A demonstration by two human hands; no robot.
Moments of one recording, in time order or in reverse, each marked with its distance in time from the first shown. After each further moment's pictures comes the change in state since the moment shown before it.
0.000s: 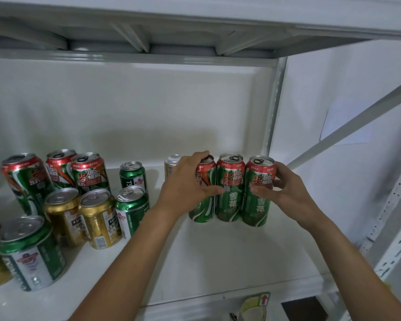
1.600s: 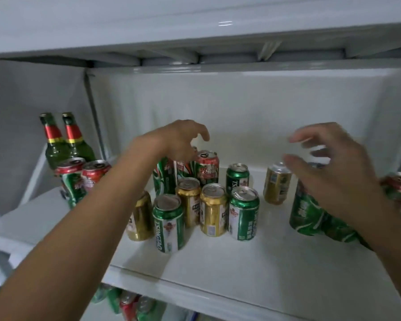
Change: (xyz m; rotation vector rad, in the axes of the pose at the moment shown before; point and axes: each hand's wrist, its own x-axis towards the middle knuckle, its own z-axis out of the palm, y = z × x) left_hand -0.027 -0.035 -0.259 0.735 -0.209 -0.288; right_hand -0.026 -0.169 0.134 -0.144 0.034 -0.537
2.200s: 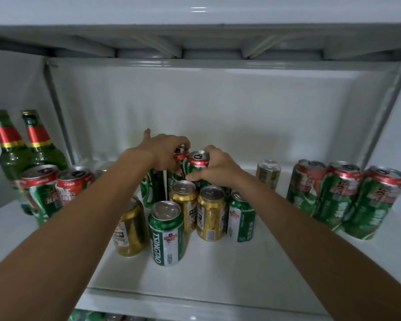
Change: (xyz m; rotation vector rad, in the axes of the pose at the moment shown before) left_hand 0.058 -0.069 0.052 0.148 0.003 0.052; right_hand 0.071 0.020 0.196 -0.061 -0.556 0.330
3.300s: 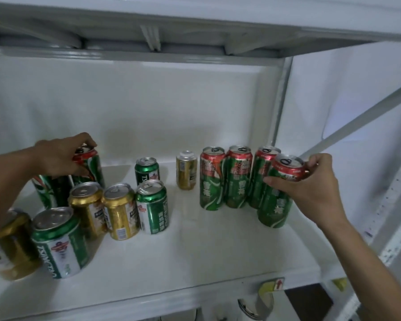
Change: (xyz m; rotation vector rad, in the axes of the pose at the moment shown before) left_hand 0.012 -0.013 0.018 -0.181 -0.050 -0.066; right_hand -0.245 0.159 -0.177 0.148 0.834 0.323
